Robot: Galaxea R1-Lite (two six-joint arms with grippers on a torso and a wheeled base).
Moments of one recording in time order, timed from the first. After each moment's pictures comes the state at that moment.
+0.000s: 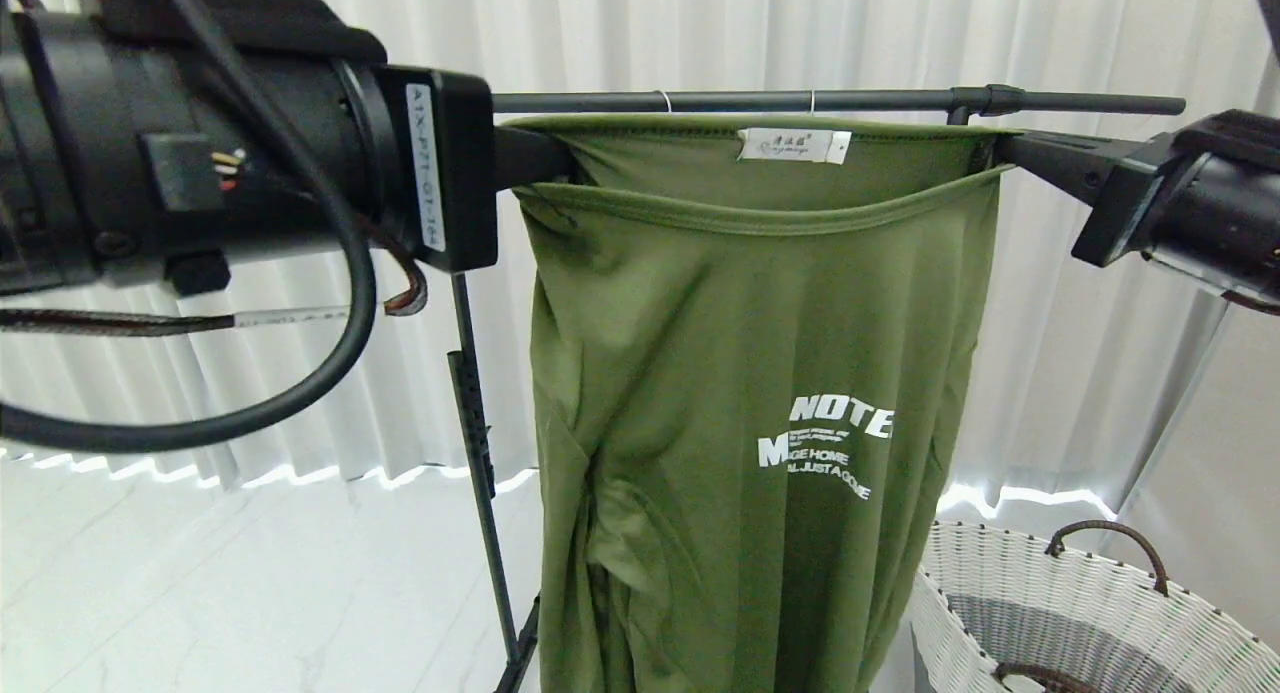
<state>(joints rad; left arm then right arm) -0.79 1.41 -1.41 0.15 0.14 0.06 0.47 1.37 -1.03 -0.51 0.18 -0.08</state>
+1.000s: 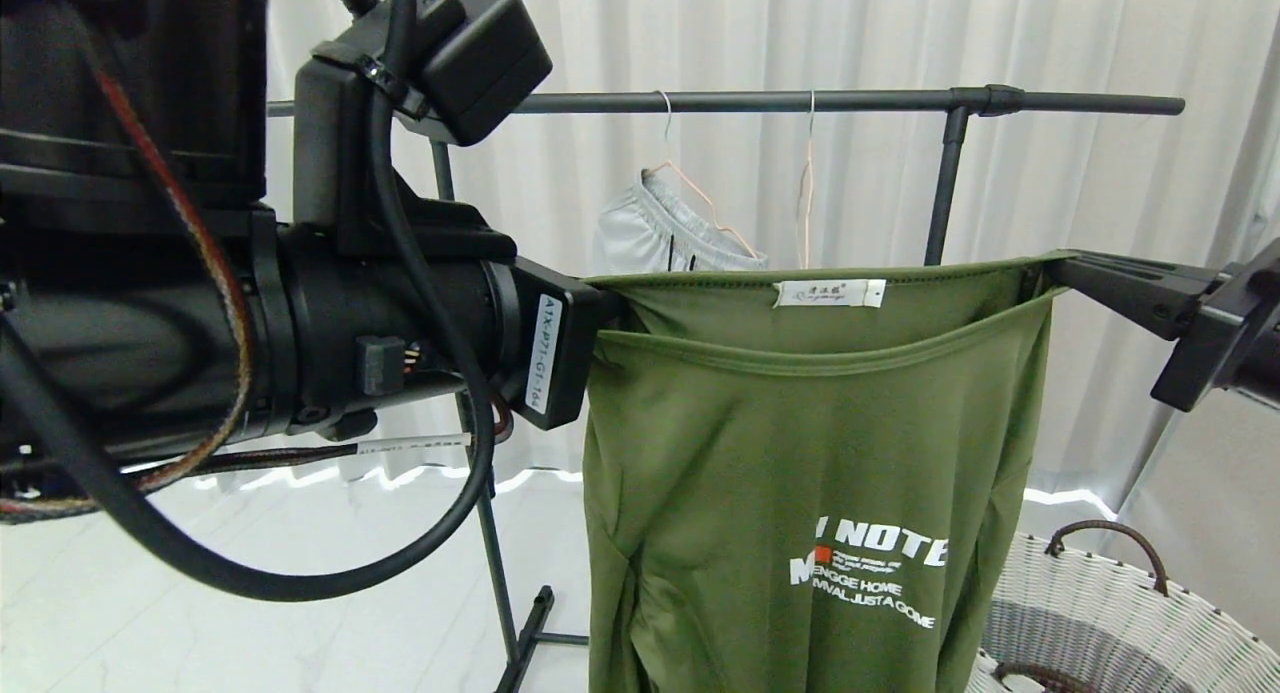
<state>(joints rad) -0.83 1.45 -1.27 0.15 0.17 0.05 0.45 1.20 -0.76 -0.48 0.18 -0.07</state>
